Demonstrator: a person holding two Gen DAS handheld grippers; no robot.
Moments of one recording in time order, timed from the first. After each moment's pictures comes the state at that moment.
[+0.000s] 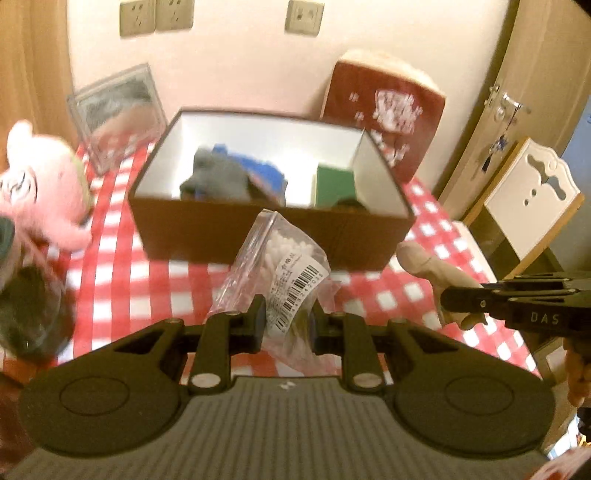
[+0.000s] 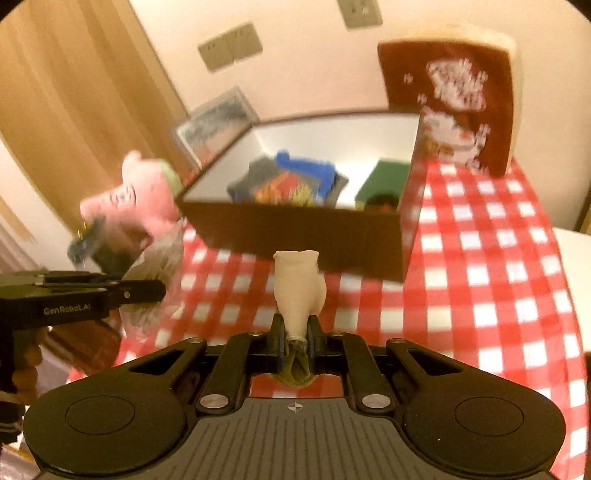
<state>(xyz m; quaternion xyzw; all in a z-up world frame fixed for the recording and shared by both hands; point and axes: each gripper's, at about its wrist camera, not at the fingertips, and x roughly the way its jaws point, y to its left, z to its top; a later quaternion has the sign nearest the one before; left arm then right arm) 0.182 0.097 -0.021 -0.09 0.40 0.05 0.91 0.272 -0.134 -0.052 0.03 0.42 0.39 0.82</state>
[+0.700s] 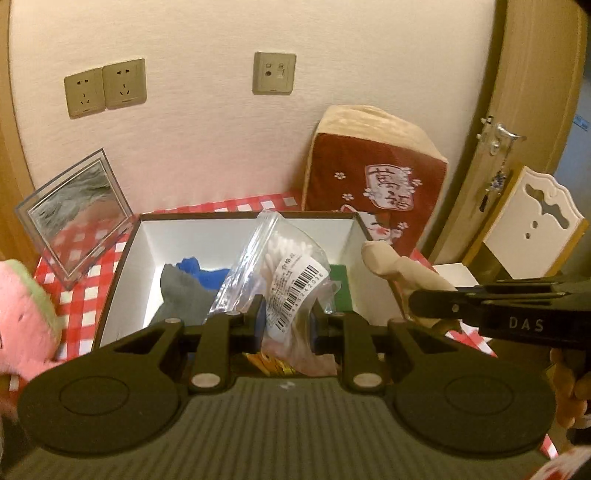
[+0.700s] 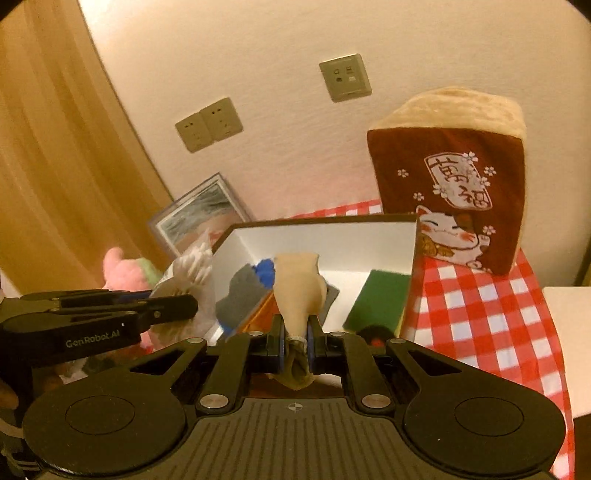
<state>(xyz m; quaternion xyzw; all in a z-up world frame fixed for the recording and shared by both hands) 0.315 0.112 0.016 -0.05 0.35 0.03 0.94 0.382 -0.101 -0.007 0.08 0.37 0.38 0.85</state>
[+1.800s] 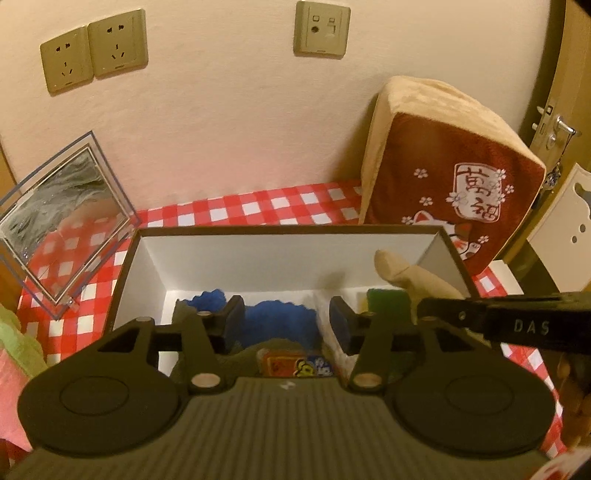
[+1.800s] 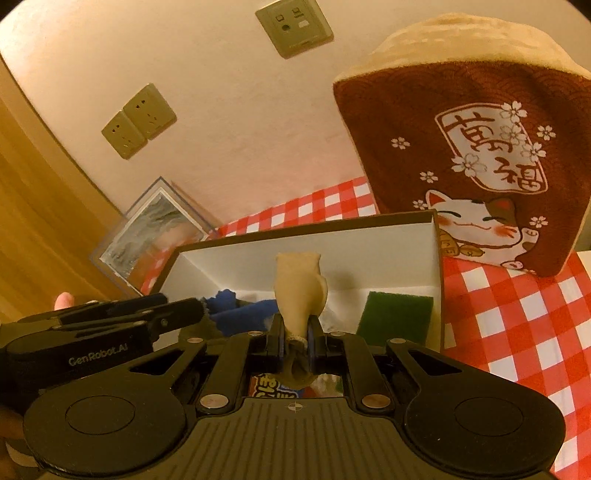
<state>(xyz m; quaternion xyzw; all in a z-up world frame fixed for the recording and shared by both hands) 0.429 0.174 -0.033 -0.05 0.39 0.06 0.92 0.500 -0.037 -0.062 0.13 0.44 0.34 0.82</state>
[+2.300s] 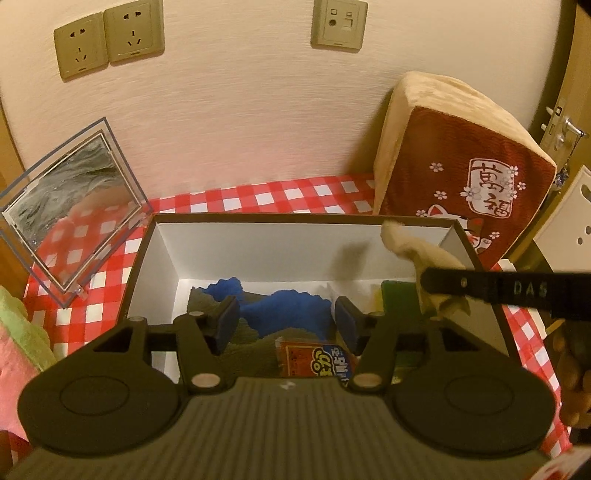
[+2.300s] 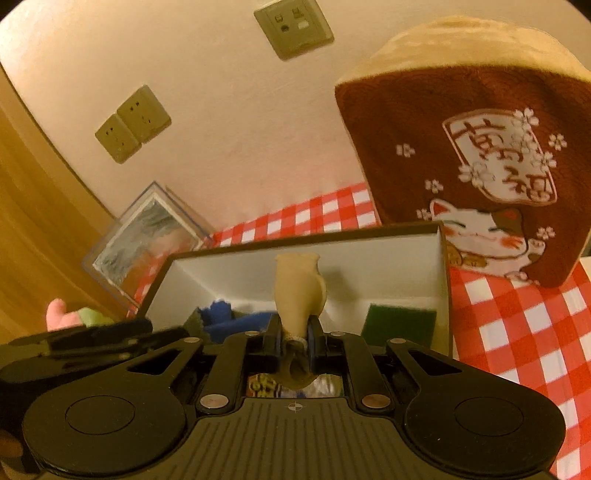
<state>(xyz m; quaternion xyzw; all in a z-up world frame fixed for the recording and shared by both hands) 0.422 0.187 -0.039 -0.06 0.40 0.07 0.91 0.510 -0.026 -0.062 0.13 0.42 0.34 0.83</state>
